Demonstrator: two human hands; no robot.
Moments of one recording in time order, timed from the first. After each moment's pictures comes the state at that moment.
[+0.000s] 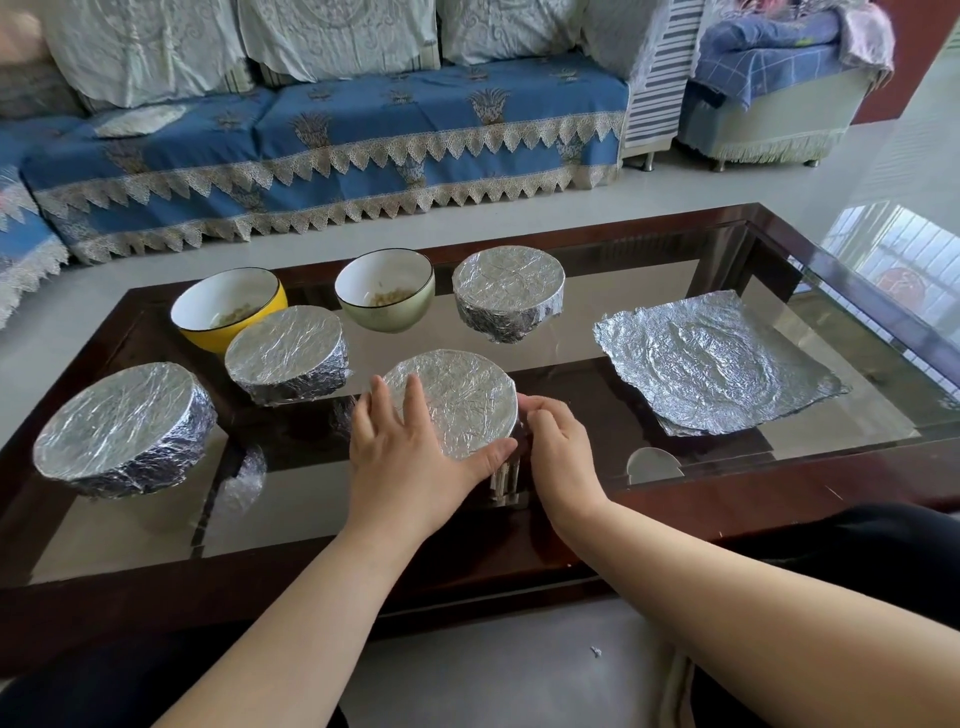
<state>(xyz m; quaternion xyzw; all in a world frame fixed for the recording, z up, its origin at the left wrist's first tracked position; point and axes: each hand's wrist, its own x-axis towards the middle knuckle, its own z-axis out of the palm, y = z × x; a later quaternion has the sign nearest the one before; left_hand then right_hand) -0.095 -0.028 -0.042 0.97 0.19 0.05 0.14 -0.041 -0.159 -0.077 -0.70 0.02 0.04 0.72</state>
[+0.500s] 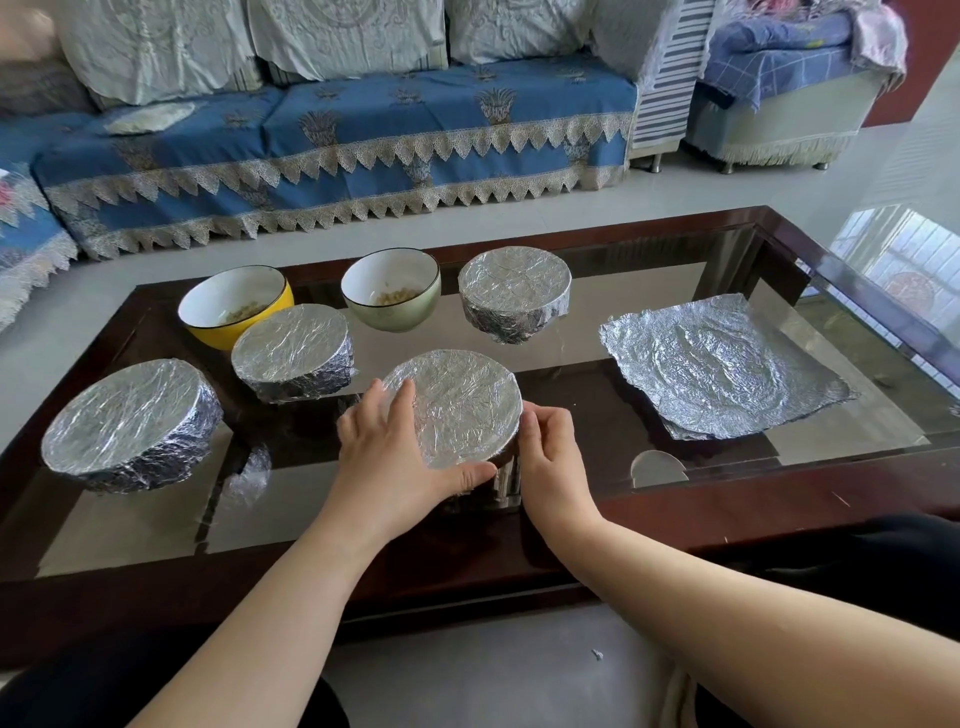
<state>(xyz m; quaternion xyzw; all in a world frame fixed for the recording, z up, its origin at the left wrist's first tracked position) -0.101 -0.007 -0.031 0.96 0.16 -0.01 0.22 -0.051 -0.154 -0.091 -0.73 -0.03 0.03 0.69</state>
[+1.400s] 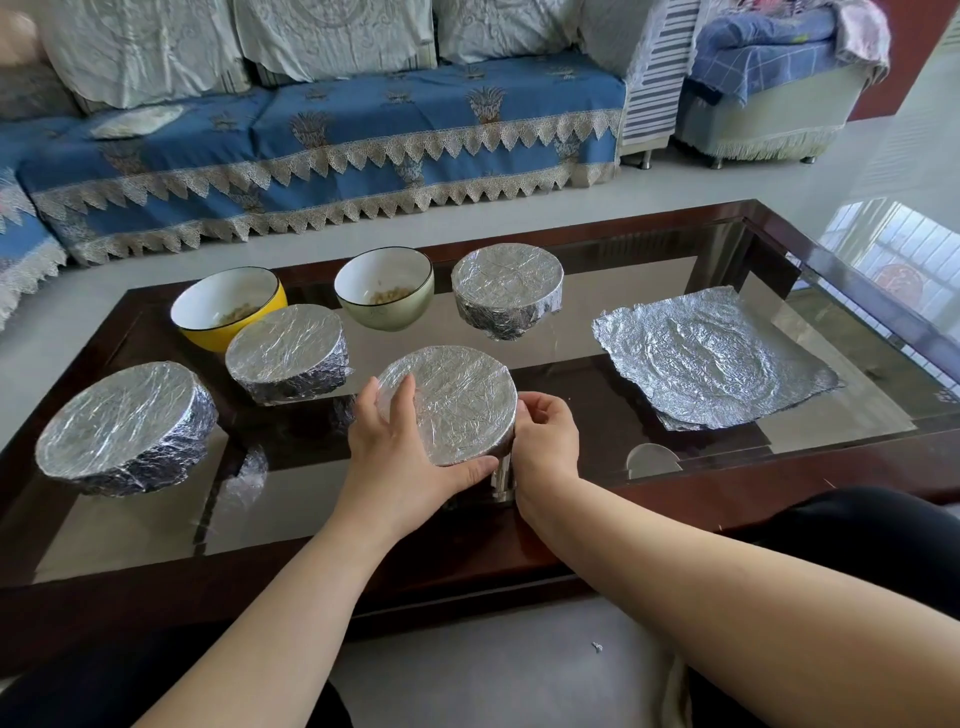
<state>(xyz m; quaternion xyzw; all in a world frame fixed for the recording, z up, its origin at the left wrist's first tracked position) -0.097 -0.007 -0.056 0.95 0.14 0.05 0.28 -0.027 -0.130 -0.091 -0.65 0.19 0.03 0.74</state>
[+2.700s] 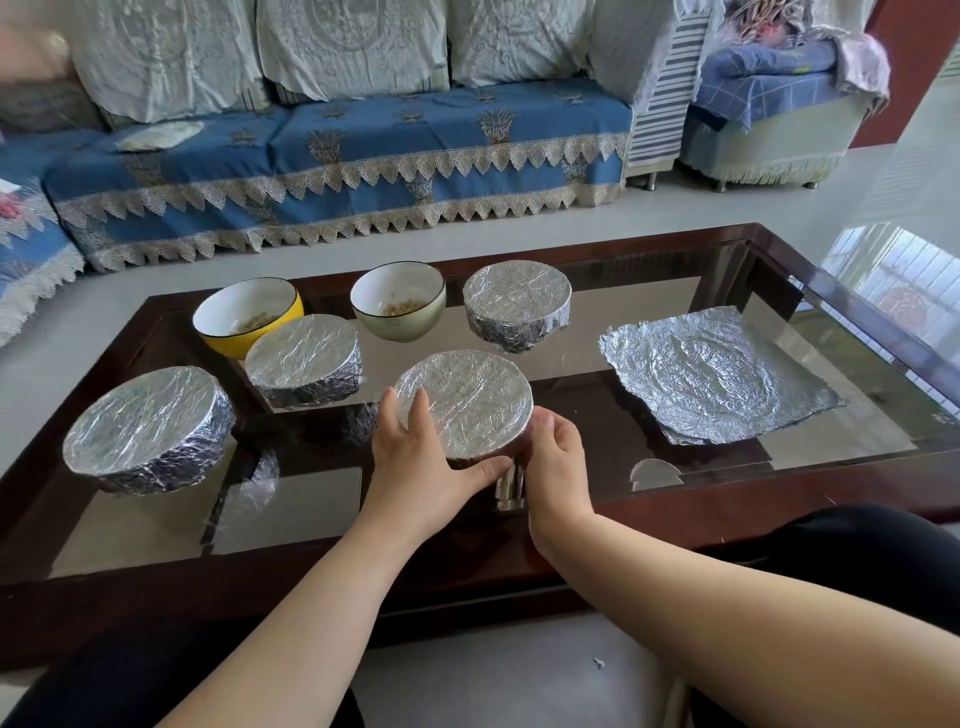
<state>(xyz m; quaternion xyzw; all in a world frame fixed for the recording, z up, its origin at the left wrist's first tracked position) -0.096 -0.015 -0.055 0.94 0.16 0.04 0.29 -0.050 -0.133 -0.091 -0.64 0.11 0.05 0.76</state>
